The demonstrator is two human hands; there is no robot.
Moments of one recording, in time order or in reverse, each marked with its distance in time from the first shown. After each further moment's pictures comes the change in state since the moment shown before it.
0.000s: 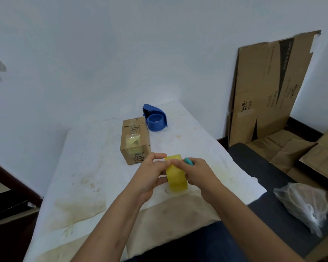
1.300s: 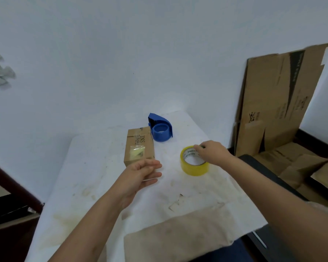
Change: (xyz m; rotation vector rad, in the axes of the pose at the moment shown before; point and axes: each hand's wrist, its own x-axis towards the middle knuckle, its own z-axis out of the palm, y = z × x) left_hand 0.018 0.020 -0.047 0.080 0.066 0.037; right_hand 0.103 -0.043 -0.051 -0.886 0.071 -0.102
